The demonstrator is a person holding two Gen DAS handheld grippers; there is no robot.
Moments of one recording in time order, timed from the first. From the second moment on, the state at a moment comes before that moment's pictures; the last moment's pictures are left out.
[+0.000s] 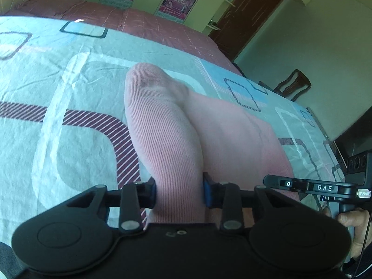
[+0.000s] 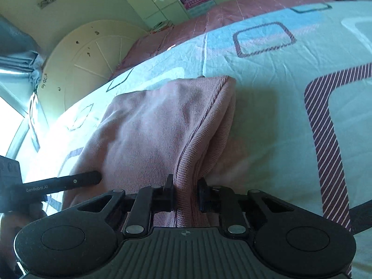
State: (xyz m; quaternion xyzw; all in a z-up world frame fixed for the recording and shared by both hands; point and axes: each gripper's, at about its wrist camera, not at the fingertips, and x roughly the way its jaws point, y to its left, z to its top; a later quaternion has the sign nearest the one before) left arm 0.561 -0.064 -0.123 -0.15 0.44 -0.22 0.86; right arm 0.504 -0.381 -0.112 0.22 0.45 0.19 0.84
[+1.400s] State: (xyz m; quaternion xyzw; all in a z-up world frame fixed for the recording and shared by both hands) left arm 0.535 0.031 -0.086 -0.17 0.40 -0.28 0.85; right arm 0.480 -0.297 -0.034 0.18 0.40 0.26 0.86
